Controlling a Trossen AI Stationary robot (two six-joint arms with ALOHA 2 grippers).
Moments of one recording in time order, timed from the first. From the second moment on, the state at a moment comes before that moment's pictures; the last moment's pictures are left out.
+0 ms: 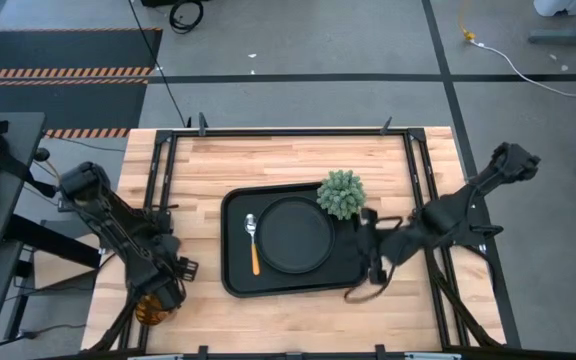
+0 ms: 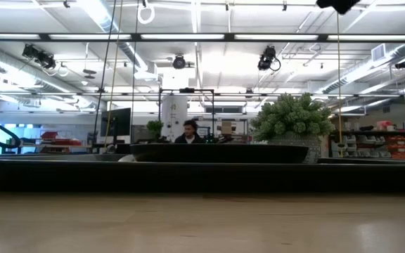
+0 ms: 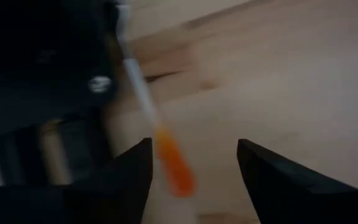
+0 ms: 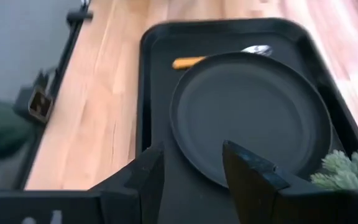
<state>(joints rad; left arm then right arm) -1.00 1.43 0.70 -1.07 -0.17 -2.28 0.57 1.20 1.02 -0.61 0.40 0.40</state>
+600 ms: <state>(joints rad) -0.94 1.42 0.69 -1.23 0.02 -2.33 0.53 1.08 0.91 -0.55 0.33 0.35</state>
